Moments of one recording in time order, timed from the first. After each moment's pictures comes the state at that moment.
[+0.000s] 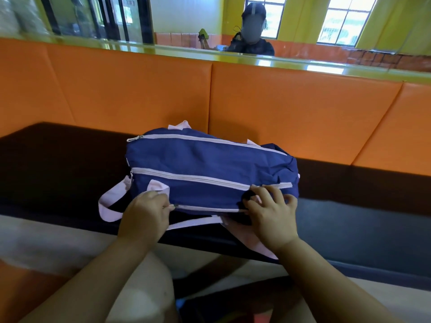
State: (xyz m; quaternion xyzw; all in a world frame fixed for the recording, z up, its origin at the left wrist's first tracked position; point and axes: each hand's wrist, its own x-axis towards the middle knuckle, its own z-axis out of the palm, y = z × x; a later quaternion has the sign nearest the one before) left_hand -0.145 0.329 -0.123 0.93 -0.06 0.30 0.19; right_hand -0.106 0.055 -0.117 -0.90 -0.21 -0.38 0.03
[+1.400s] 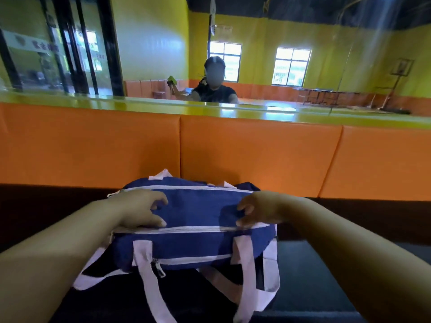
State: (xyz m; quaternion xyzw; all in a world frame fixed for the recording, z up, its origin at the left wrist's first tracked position) left_hand -0.021 0.331 0.014 0.99 -0.13 -0.07 0.08; right_hand -0.027 0.027 0.033 -0.97 -0.18 0.12 0.04
